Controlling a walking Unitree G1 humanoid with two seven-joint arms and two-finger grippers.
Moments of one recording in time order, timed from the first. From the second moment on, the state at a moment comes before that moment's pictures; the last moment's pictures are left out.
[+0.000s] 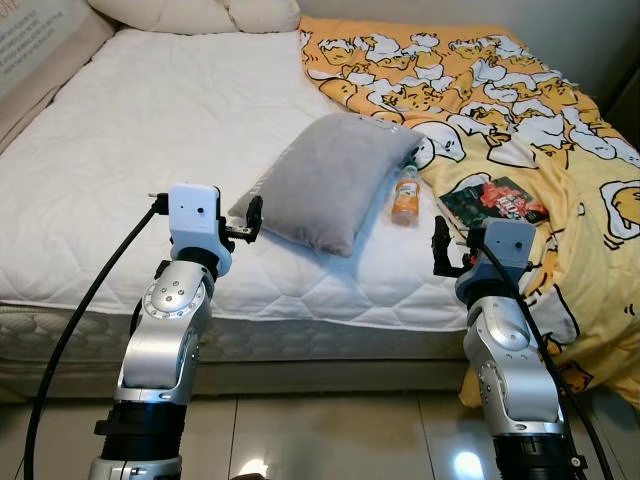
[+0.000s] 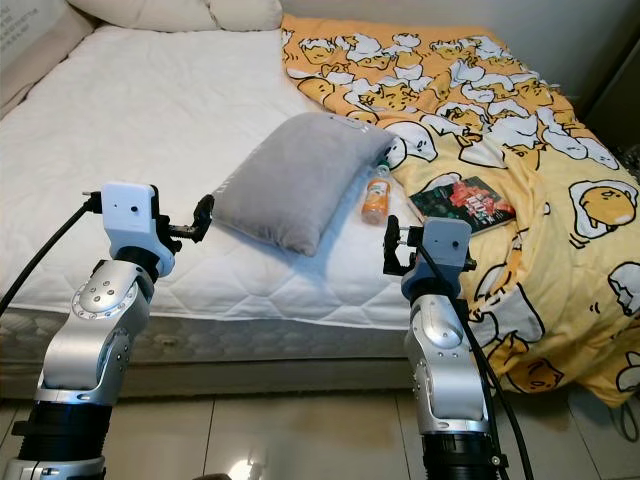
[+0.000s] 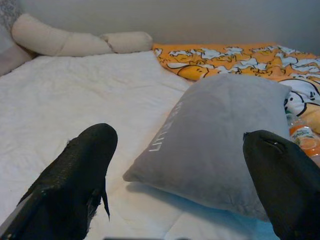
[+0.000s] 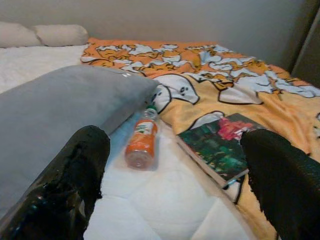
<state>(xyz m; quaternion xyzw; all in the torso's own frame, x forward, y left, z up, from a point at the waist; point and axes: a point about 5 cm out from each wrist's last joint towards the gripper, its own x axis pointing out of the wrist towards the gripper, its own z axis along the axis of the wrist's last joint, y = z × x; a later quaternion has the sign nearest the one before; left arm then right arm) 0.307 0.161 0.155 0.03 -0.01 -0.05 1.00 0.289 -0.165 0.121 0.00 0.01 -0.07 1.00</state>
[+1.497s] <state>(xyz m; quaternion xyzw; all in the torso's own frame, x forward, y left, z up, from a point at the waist) 0.307 0.165 0.146 0.04 0.00 -0.04 1.00 0.289 -0.165 0.117 -0.01 0.02 -0.06 1.00</state>
